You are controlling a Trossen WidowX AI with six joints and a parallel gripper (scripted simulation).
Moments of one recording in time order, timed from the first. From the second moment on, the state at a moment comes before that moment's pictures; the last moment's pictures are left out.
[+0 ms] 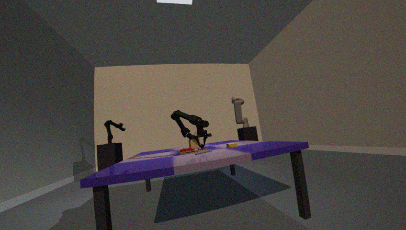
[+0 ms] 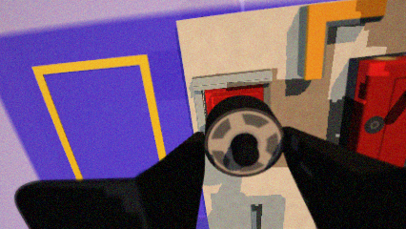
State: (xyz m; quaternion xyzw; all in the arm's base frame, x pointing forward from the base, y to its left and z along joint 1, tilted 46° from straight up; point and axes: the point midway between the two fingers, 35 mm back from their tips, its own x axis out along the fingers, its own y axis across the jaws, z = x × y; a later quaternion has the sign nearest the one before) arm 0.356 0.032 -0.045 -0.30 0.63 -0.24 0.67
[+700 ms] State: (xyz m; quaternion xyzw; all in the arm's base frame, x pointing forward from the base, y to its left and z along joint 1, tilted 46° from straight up) arm 0.356 0.037 -0.041 -0.30 0.63 -0.24 0.67
